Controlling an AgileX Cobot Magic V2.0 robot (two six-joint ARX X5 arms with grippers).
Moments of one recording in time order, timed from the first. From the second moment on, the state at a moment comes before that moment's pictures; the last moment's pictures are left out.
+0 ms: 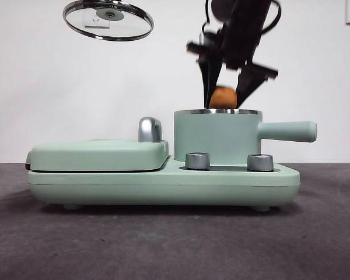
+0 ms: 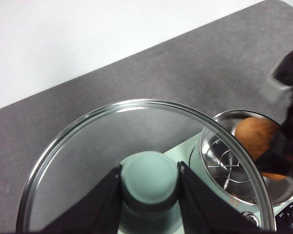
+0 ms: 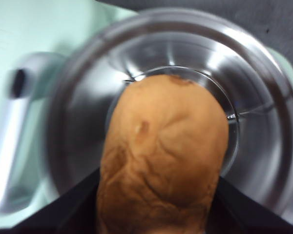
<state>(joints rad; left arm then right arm) -0.32 1.74 2.06 -0.90 0.21 0.14 0.40 2.15 2.20 -1.26 -0.19 0.21</state>
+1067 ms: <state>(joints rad) -0.32 1.74 2.06 -0.91 0.21 0.14 0.39 2.10 2.43 -1.34 -0.21 0.16</state>
